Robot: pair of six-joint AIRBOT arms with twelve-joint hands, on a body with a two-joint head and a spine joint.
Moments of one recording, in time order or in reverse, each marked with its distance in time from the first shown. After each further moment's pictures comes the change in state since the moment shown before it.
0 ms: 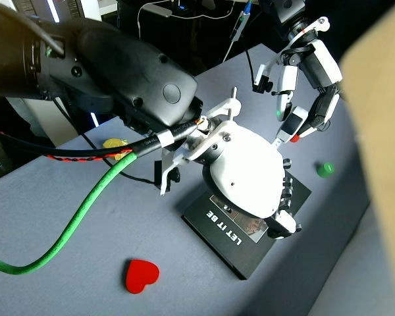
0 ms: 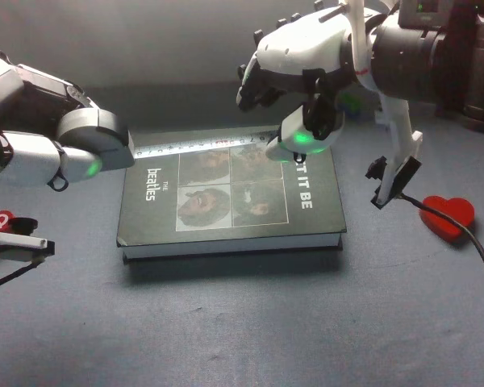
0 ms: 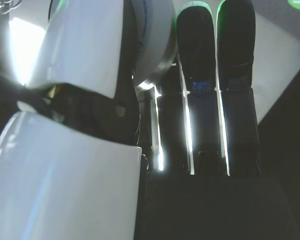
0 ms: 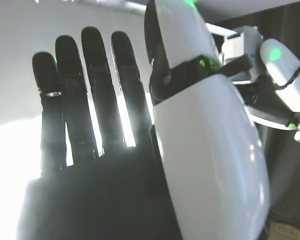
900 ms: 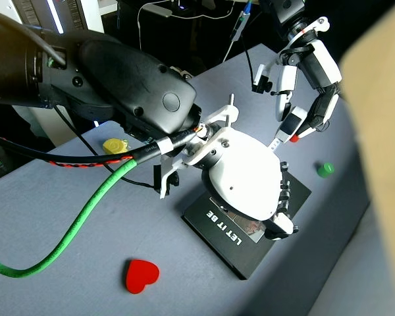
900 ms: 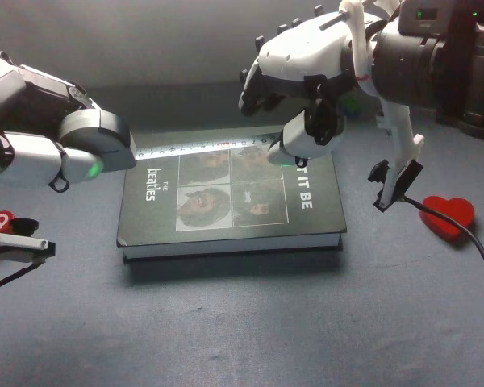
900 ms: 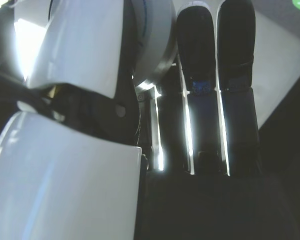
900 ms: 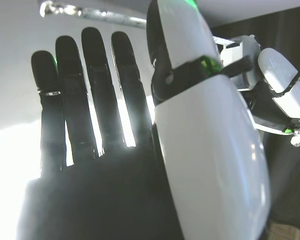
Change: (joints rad) left arm 0.000 0.000 0.001 0.008 0.005 -0.008; right arm -0.014 0.000 0.002 -0.013 -0.002 0.000
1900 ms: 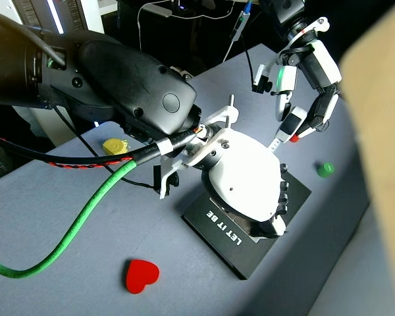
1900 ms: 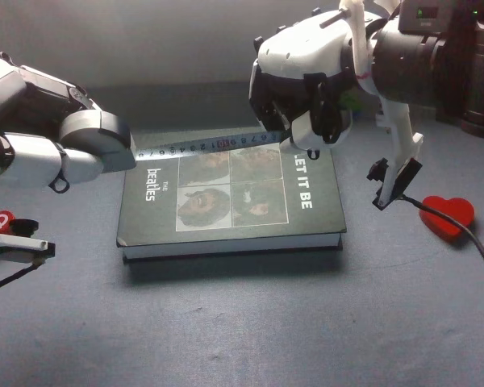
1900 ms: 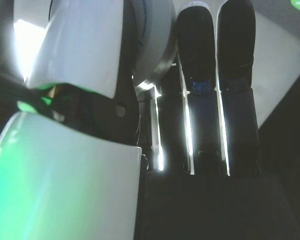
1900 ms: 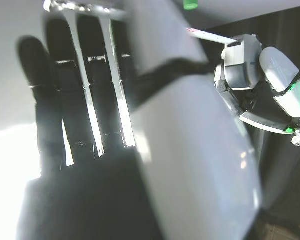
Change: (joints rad) left arm 0.003 0.000 0.000 0.003 0.000 0.000; right arm 0.000 0.001 0.002 0.000 -0.006 0.002
